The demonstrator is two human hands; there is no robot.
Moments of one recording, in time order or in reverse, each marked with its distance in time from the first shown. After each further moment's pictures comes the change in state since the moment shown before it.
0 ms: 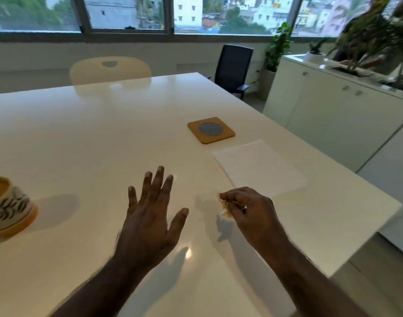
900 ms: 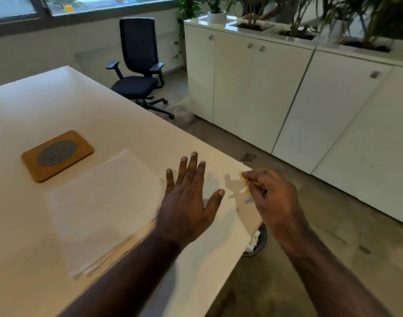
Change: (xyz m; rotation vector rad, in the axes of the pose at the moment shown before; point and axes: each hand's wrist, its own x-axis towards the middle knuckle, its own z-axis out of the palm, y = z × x) left_hand 0.173 0.335 0.197 -0.051 -0.282 0.360; right_hand 0.005 0.242 -0.270 -0.207 0.408 0.320
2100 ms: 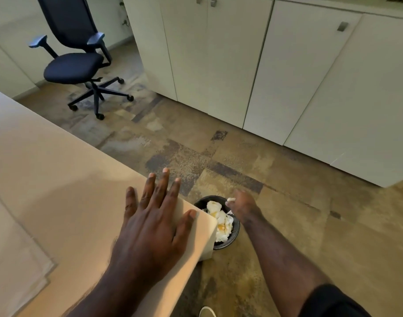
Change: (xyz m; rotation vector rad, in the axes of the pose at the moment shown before) left_hand 0.088 0.079 0.066 0.113 -0.274 -0.007; right_hand 0.068 0.297 0.060 -0.305 -0.415 0.683
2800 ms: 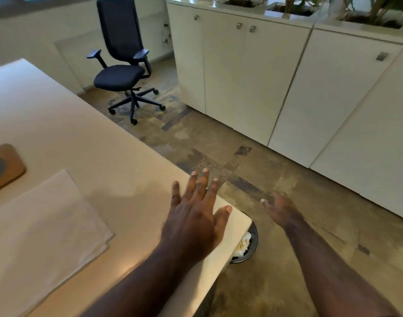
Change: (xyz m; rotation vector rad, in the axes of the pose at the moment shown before) left_hand 0.000 0.000 0.003 -0.013 0.053 -0.008; right_hand -0.007 -0.002 -0.049 -0.087 0.050 -0.109
